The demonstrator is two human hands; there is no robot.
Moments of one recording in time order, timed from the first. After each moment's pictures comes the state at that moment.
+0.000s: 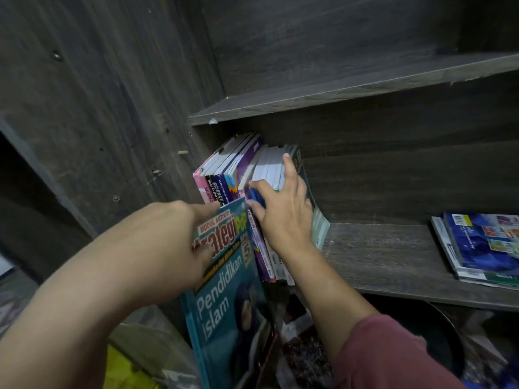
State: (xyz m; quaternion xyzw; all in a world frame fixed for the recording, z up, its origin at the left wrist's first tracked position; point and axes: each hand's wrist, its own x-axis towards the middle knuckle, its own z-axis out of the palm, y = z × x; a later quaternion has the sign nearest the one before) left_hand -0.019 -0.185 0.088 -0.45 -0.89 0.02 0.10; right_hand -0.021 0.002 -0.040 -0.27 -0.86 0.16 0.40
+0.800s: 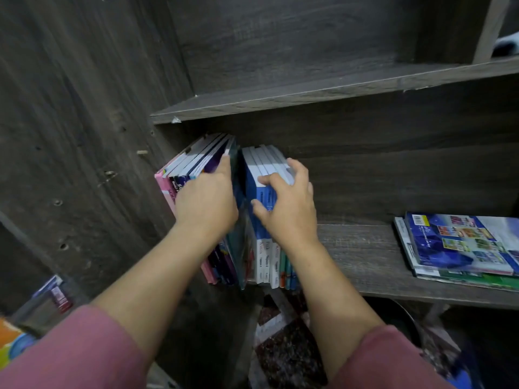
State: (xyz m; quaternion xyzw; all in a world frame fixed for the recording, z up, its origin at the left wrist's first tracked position) left_hand -0.048 -0.058 0.030 -0.38 -0.89 -0.02 0.24; right_hand 0.023 0.043 -0.044 -0.27 -0.82 0.26 0.44
